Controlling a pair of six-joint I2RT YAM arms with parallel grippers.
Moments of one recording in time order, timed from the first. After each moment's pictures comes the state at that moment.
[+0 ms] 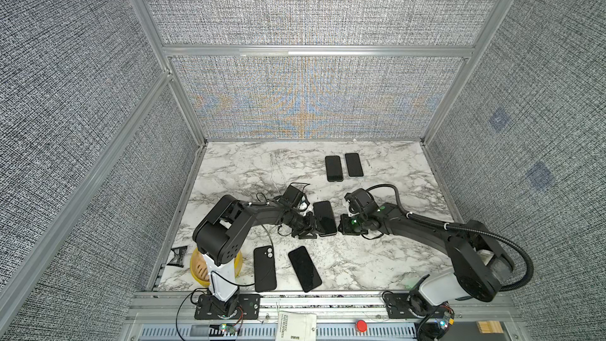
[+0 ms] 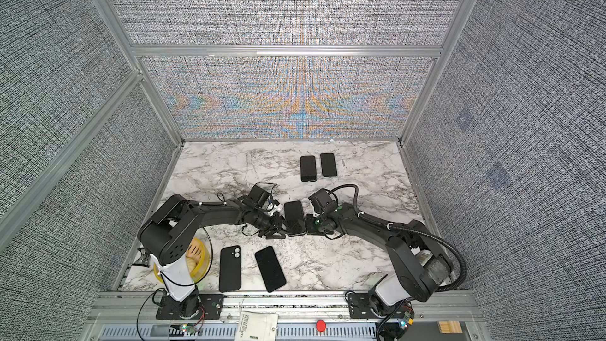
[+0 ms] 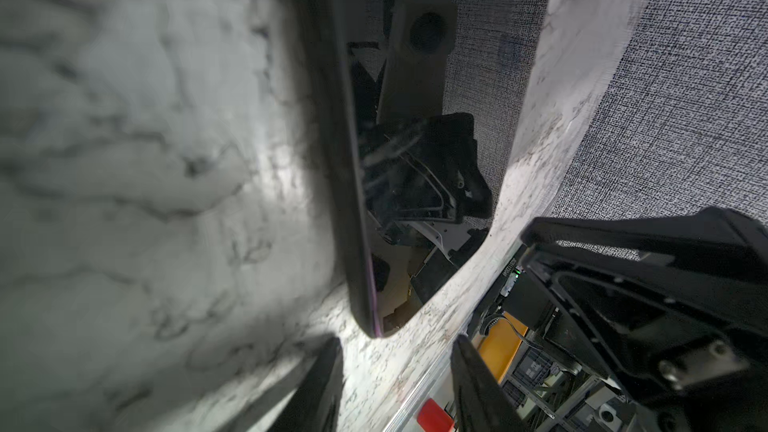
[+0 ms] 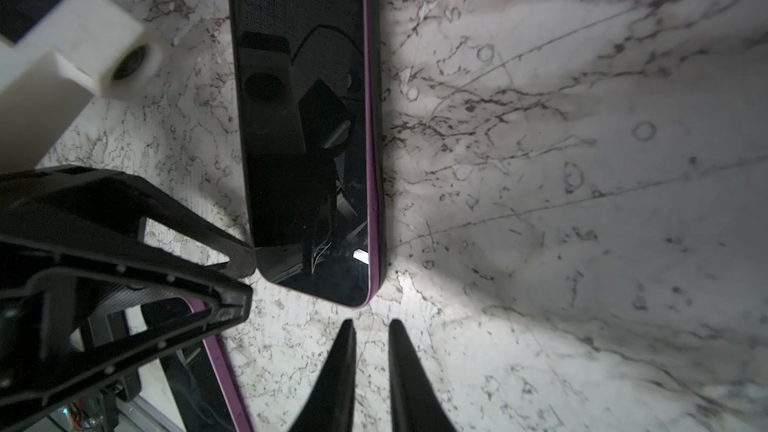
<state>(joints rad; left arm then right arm) -0.65 1.84 0.89 -0.18 0.79 -0.80 0.65 1.51 0.80 -0.40 -0.20 0.63</state>
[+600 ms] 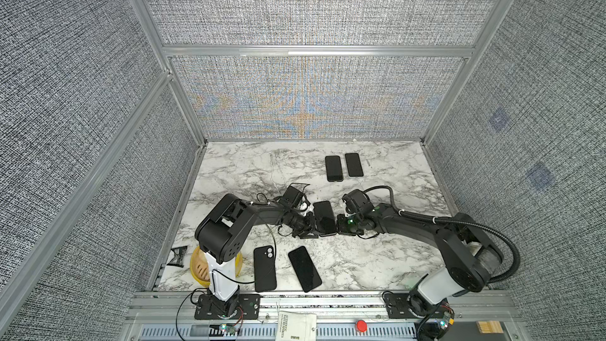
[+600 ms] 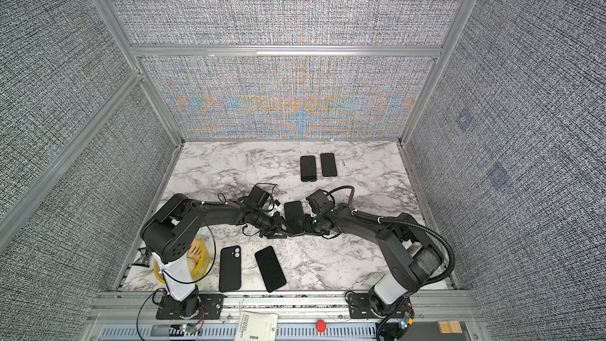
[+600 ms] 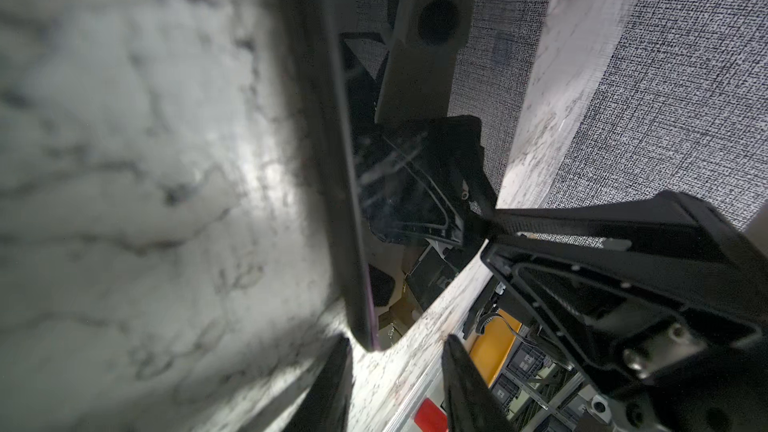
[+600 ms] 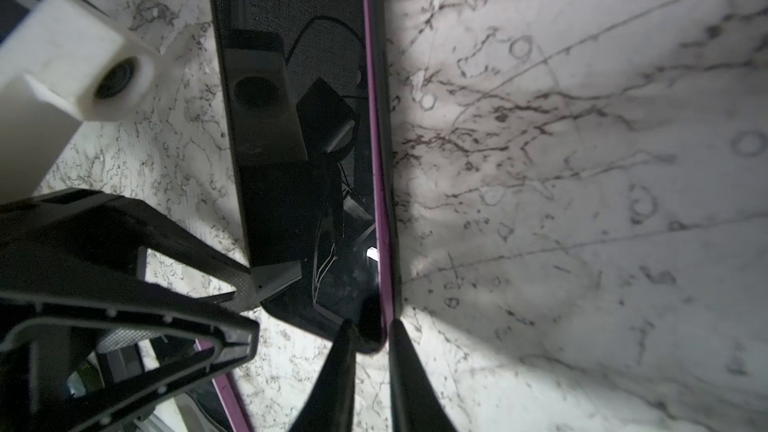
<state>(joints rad) -0.65 1.87 0.89 -0.14 0.82 -0.81 0.65 1.58 0.81 -0.34 -0.22 0.67</state>
